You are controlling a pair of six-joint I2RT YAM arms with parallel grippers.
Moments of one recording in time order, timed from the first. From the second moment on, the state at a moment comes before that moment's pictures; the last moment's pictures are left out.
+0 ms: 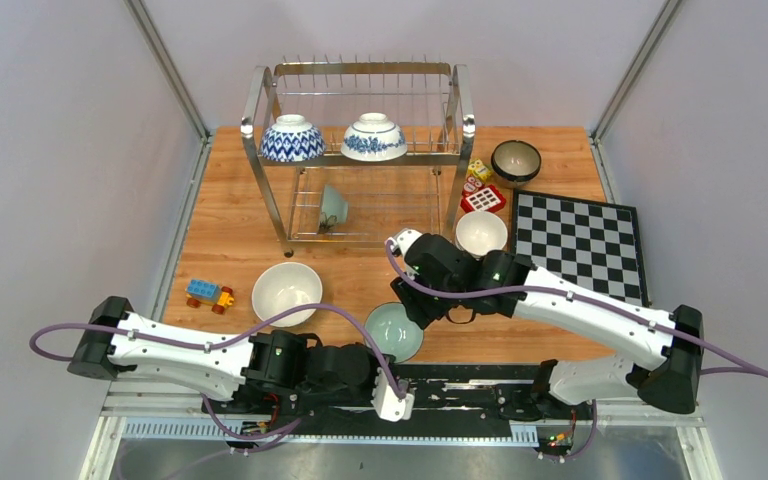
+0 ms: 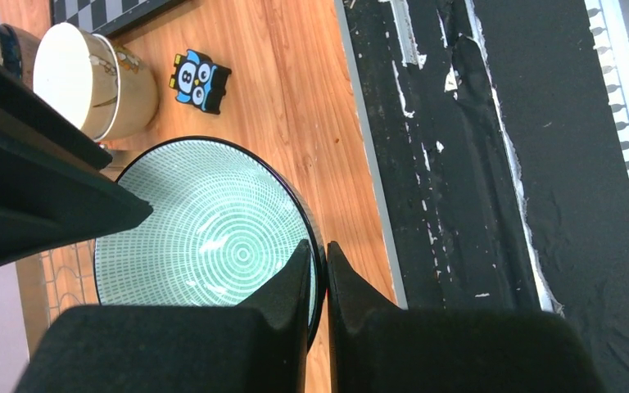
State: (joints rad) left arm -1.64 0.97 0.65 -0.31 -0.26 0.55; right arm 1.10 1.24 1.15 -0.85 0.07 0.28
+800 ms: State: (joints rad) left arm -1.65 0.97 0.64 -0.28 -0.28 0.51; right arm 1.17 1.30 1.15 -0.83 0.12 0.35
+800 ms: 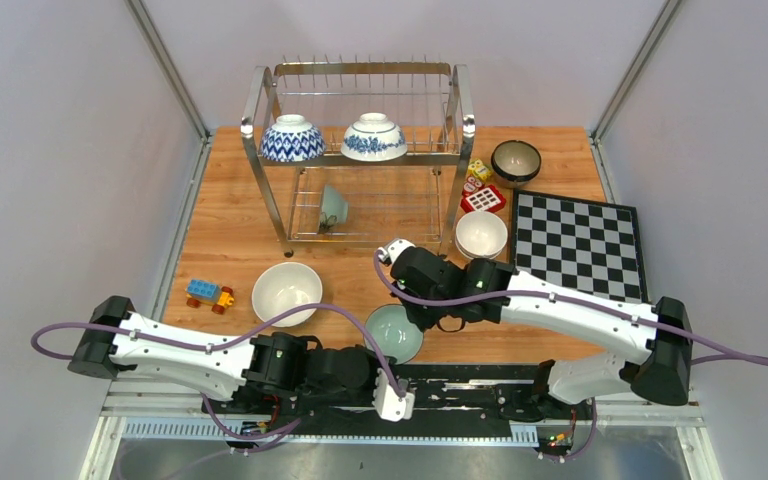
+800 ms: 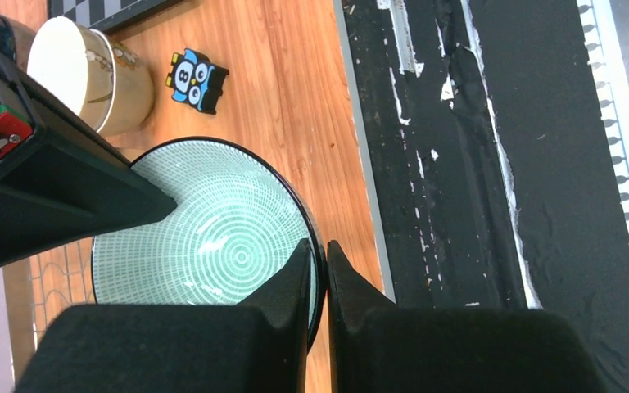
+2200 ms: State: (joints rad) left arm -1.42 1.15 0.89 -0.52 -0.69 -1.11; right arm 1.18 1.03 0.80 -0.79 0.51 0.86
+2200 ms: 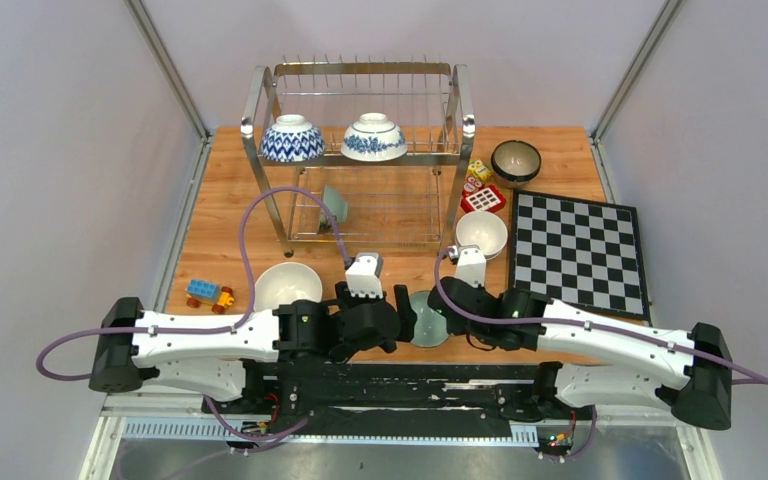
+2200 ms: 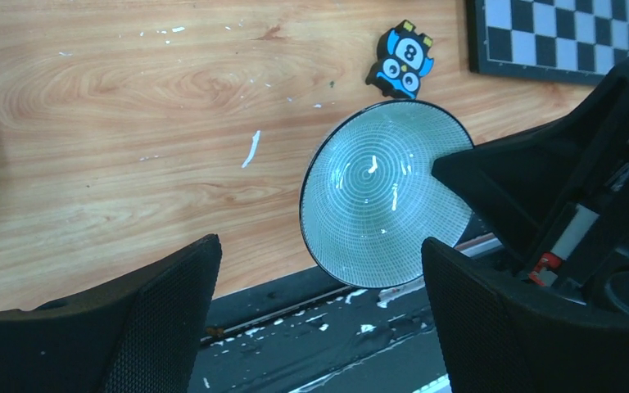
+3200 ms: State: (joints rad) left arm -1.38 1.28 0.91 -0.52 -0.64 -1.00; right arm 1.18 1.00 0.84 -0.78 0.42 0.92
